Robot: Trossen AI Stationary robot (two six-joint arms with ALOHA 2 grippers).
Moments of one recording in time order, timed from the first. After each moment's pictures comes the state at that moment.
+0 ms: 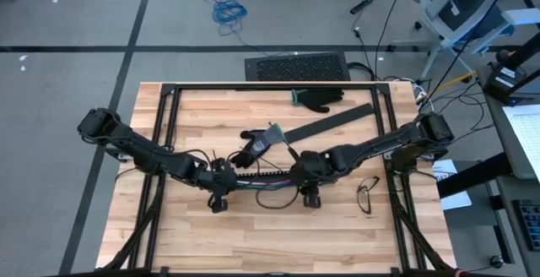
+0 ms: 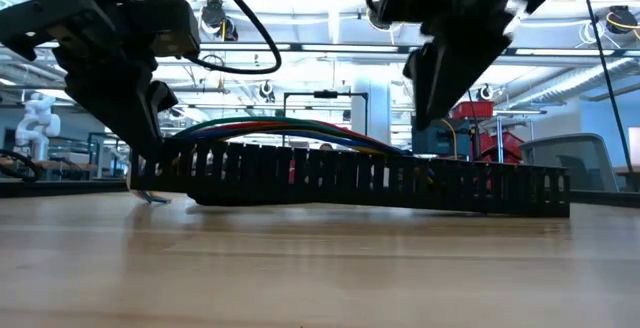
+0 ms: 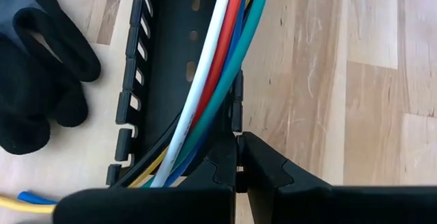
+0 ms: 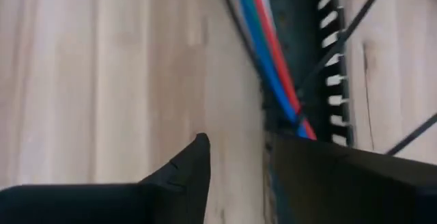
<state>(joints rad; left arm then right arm) -0.35 1.36 0.68 -0.33 -0.13 -0.47 0.24 1.65 1.15 -0.63 0.00 0.27</state>
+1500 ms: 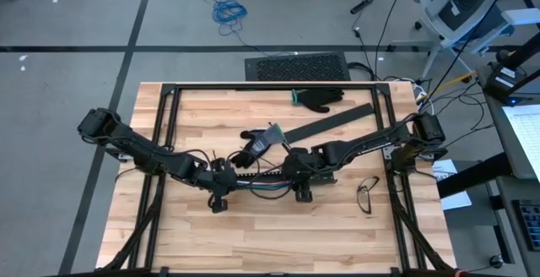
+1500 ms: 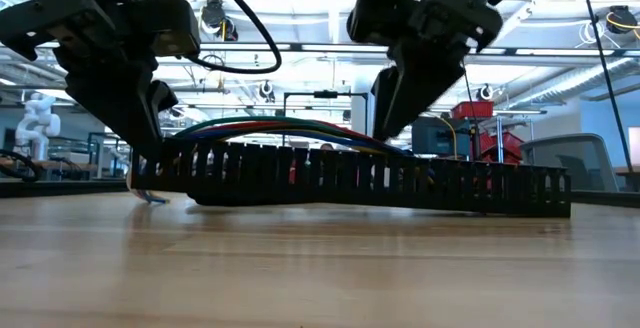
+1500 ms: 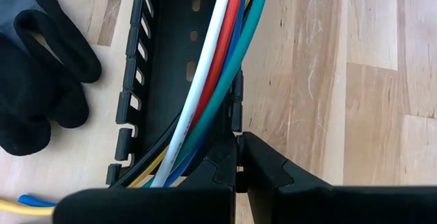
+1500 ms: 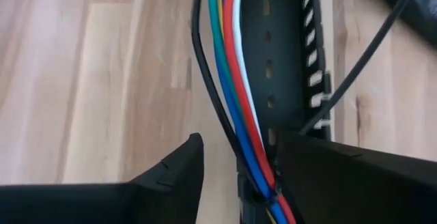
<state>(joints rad) -0.35 1.36 0.68 -0.33 -0.13 -0.47 0.15 1.71 1.12 -0.43 -0.05 0.14</state>
